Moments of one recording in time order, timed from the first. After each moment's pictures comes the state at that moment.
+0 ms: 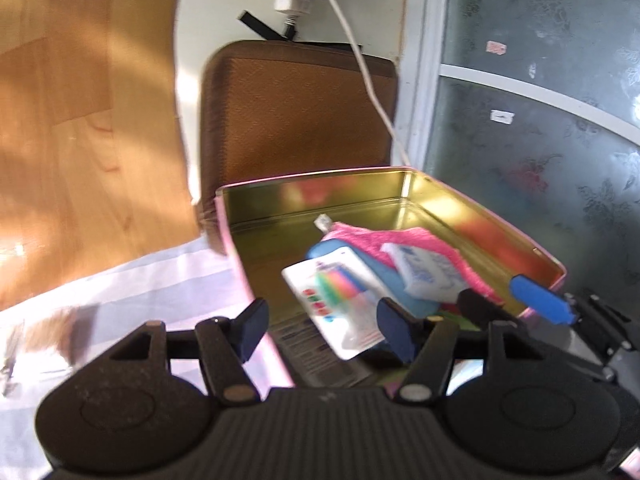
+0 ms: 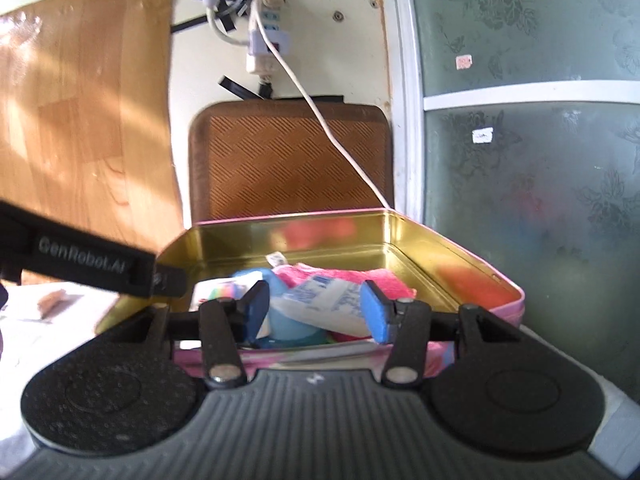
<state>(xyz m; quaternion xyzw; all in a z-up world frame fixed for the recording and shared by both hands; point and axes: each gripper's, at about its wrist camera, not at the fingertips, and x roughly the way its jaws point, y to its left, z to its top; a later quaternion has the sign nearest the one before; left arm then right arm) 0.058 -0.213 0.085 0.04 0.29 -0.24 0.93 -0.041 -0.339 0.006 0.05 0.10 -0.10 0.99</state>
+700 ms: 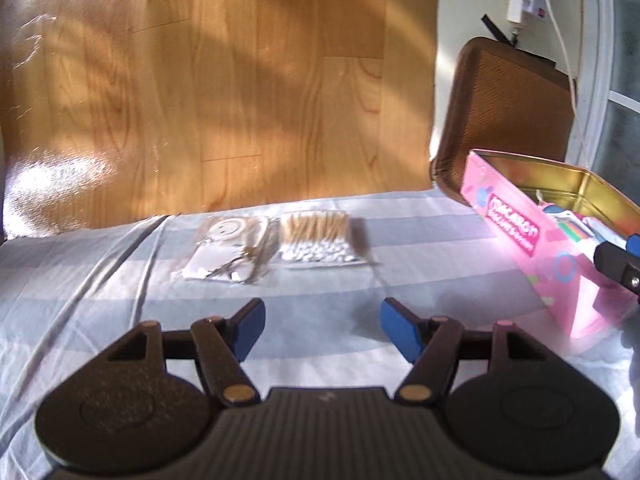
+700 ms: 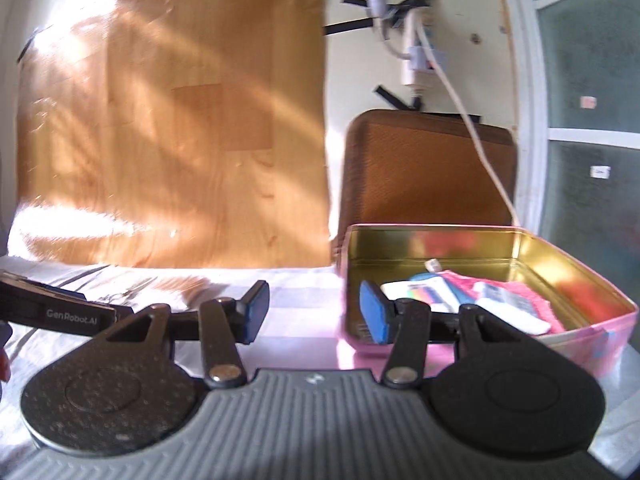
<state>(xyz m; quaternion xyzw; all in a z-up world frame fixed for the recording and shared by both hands) 0.032 -0.013 0.044 0.00 0.31 -0.04 0.95 -0.044 -0.217 0.025 0.00 0.11 0.03 0.99</state>
